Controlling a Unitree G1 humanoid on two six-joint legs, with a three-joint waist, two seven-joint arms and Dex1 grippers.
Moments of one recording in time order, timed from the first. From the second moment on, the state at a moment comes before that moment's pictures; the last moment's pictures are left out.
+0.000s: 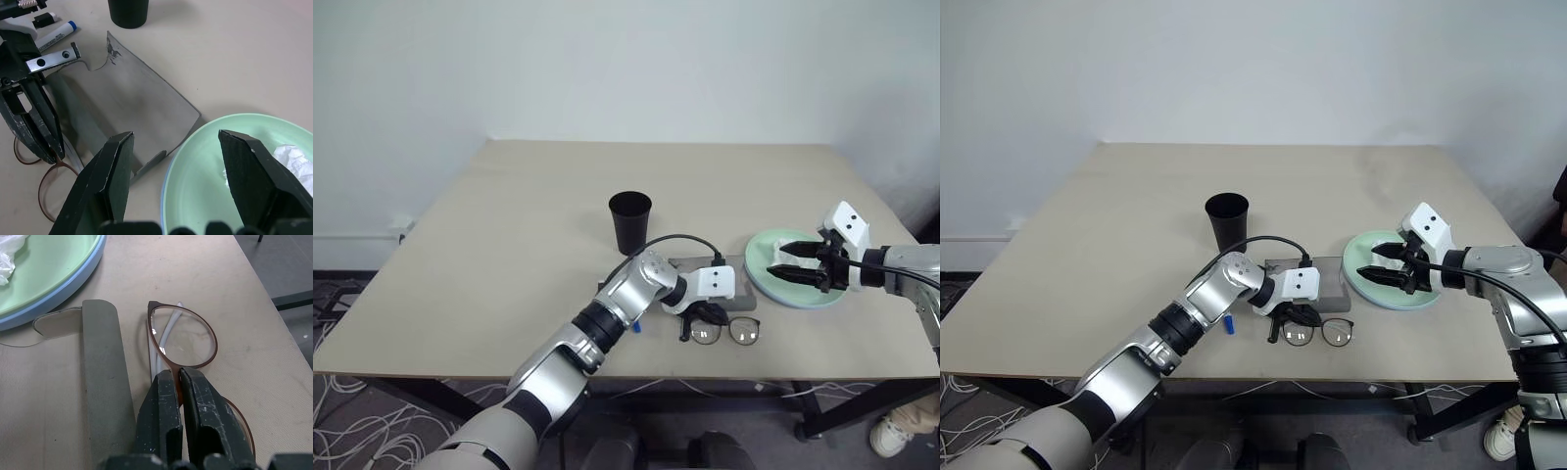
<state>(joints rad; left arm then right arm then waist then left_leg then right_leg) -0.83 0.08 -0.58 0.53 0.12 0.28 -1.19 -0.42 -0.88 -0.01 0.02 0.34 0.59 1.05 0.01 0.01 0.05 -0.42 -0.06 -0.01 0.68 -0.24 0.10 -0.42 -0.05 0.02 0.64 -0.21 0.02</state>
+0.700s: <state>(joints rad) -0.96 0.25 -0.49 0.32 0.00 0.41 -1.36 -0.45 -0.88 0.00 0.06 0.31 0.58 1.08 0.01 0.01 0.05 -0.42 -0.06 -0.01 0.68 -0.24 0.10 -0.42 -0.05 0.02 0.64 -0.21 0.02</state>
